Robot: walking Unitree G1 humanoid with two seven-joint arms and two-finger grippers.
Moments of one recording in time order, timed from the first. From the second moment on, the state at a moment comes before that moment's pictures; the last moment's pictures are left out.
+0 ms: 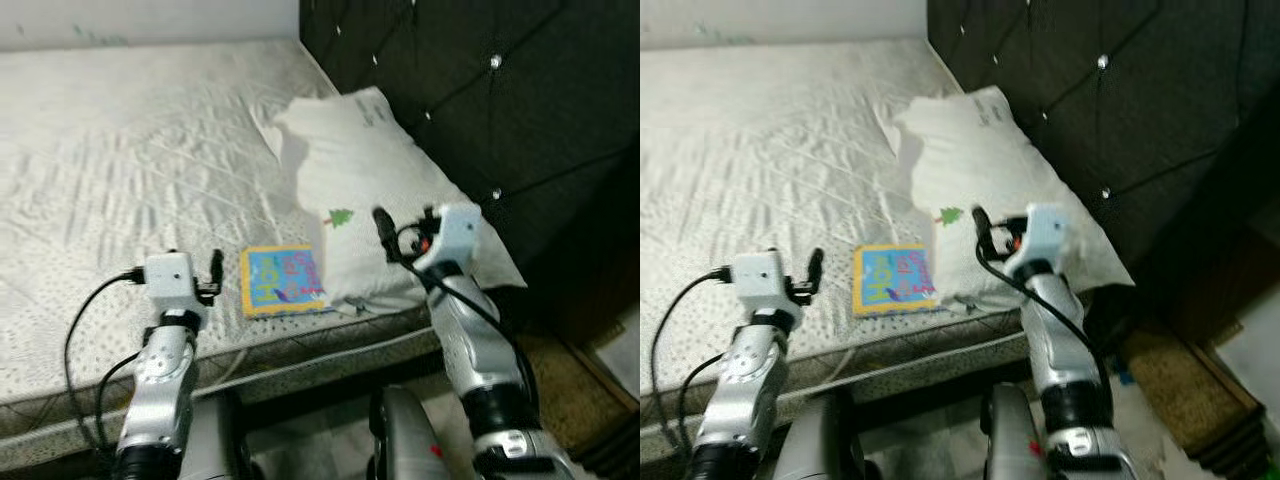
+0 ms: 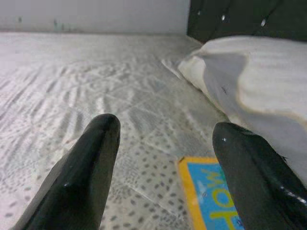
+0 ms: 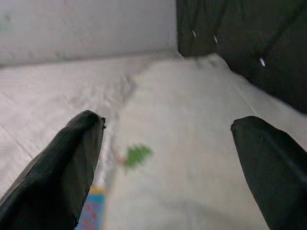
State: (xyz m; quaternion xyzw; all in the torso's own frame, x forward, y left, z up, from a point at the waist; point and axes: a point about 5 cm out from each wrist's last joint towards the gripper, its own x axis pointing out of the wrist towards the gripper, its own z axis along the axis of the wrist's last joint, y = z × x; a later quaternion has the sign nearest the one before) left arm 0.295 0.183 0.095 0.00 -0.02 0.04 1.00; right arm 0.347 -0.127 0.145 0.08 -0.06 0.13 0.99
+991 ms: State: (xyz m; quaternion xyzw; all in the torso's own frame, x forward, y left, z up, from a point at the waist) left arm 0.294 0.177 0.097 -0.05 -0.04 0.01 1.00; right arm 0.339 -0.112 0.133 0.09 -0.05 0.17 0.98
